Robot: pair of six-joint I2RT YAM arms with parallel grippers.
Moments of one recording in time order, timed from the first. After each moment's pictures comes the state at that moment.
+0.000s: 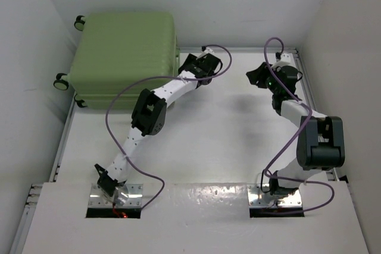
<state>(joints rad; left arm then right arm) -0.65 2.53 2.29 -0.56 -0.86 -0.02 -0.07 1.59 0.81 0.53 -0.36 0.37</state>
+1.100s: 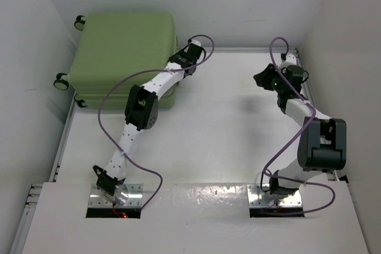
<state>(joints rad) -0.52 2.56 2.36 -0.58 -0.53 -0.13 -0.12 1.58 0.83 0.38 -0.35 0.31</state>
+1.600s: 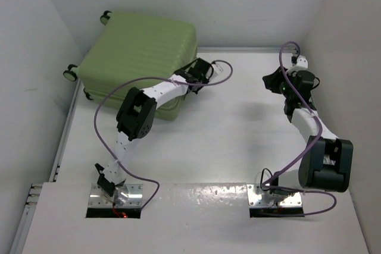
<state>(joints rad) -0.62 2.30 1.90 -0.40 -0.26 0.34 -0.19 1.40 0.76 0.35 -0.35 0.30</state>
